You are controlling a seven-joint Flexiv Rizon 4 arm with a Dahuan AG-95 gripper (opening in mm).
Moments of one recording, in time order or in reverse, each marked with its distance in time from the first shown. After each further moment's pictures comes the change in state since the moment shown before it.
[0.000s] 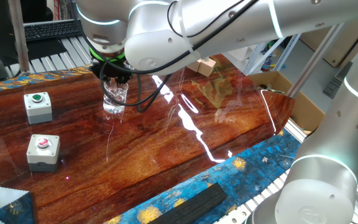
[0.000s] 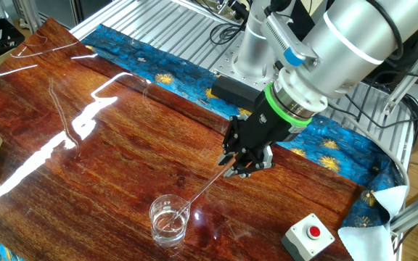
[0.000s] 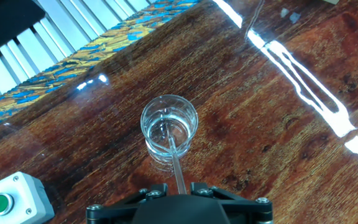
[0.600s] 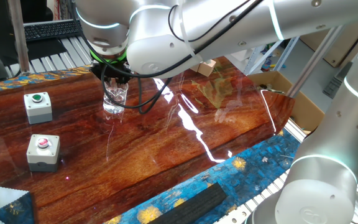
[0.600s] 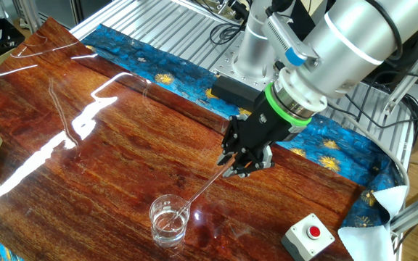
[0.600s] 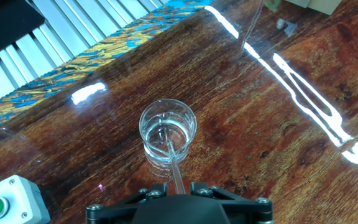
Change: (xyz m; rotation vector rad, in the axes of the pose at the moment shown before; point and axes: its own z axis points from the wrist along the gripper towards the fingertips) arm -0.001 -0.001 0.003 -0.007 -0.013 0.000
